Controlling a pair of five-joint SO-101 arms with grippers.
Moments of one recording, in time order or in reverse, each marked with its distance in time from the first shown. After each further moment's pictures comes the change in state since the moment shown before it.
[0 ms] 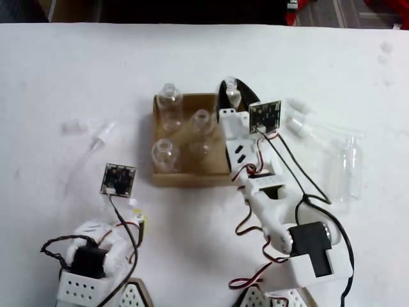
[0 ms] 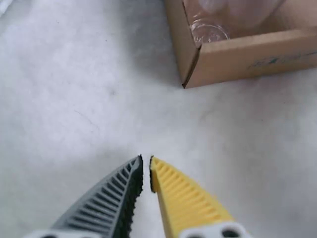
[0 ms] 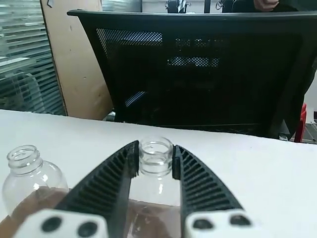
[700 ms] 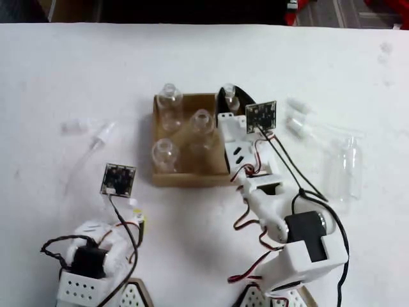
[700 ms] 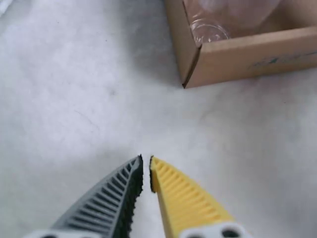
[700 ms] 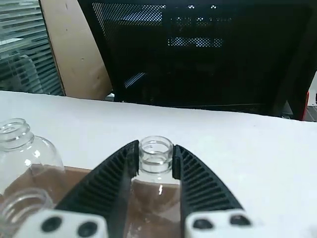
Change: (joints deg) left arm 0.0 0.0 0.0 0.0 0.0; right arm 0.0 5.4 -1.1 0.0 0.0
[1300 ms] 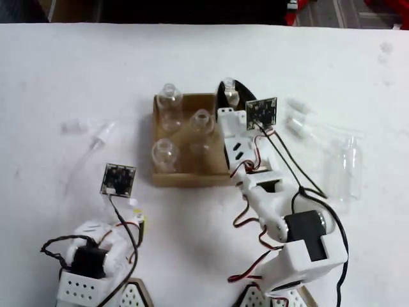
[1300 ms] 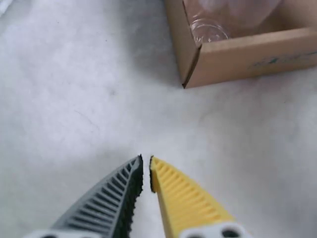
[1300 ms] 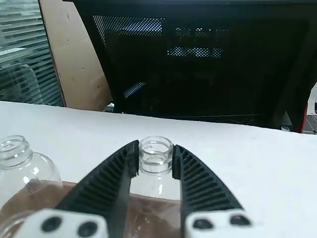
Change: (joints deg) left arm 0.0 0.0 0.0 0.0 0.0; right arm -0.1 0.1 -2.5 0.0 0.0
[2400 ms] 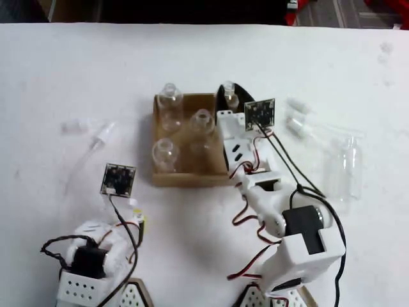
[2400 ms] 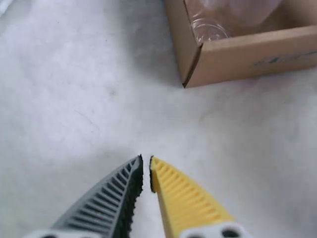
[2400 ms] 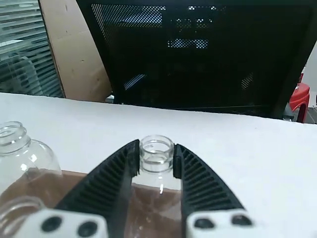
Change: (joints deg) left arm 0.0 0.0 0.0 0.0 0.0; right arm -0.1 3.0 -0.1 -0.6 0.0
